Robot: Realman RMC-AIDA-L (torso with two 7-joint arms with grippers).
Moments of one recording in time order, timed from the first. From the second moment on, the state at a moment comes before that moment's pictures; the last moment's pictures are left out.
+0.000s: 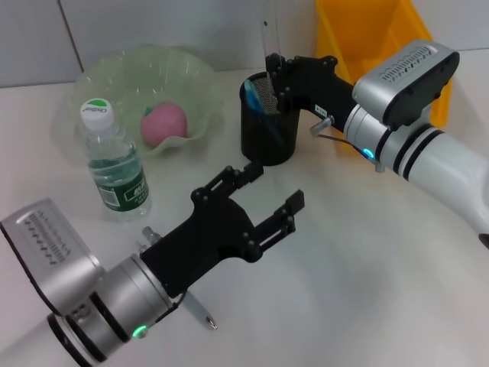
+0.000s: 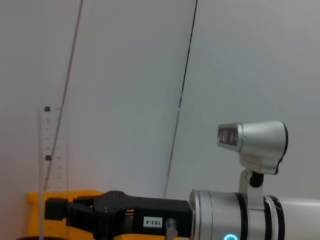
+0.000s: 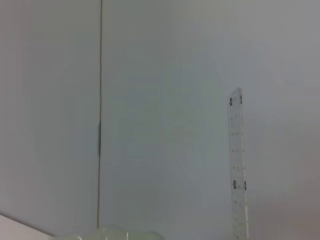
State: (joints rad) left arm -0.32 -2.06 2.44 0.61 -0.13 1.09 -0.48; right arm 0.85 2.09 -0.32 0.08 -1.44 -0.97 0.37
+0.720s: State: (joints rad) left arm -0.29 -2.05 2.27 0.62 0.12 1.10 -0.63; right arm 0.82 2.09 -0.31 0.07 -1.44 -0.98 0.37
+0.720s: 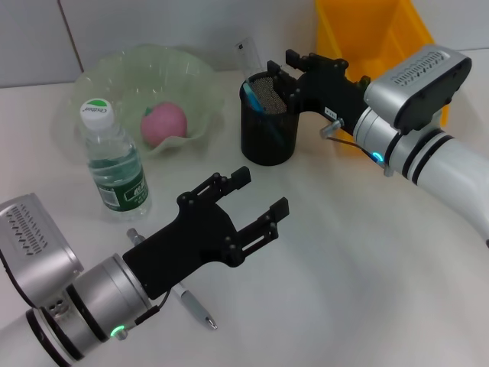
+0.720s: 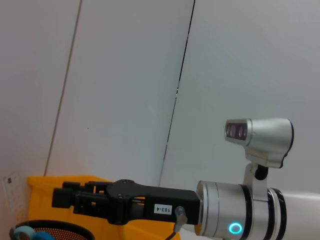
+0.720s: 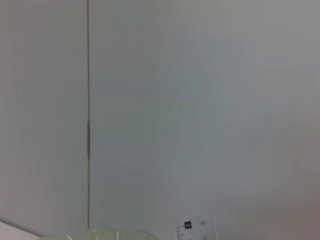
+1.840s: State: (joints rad) left arm -0.22 -1.97 1.89 0.76 0.74 1.12 -1.11; right arm 0.39 1.98 -0.74 -0.73 -1.82 -1.75 1.40
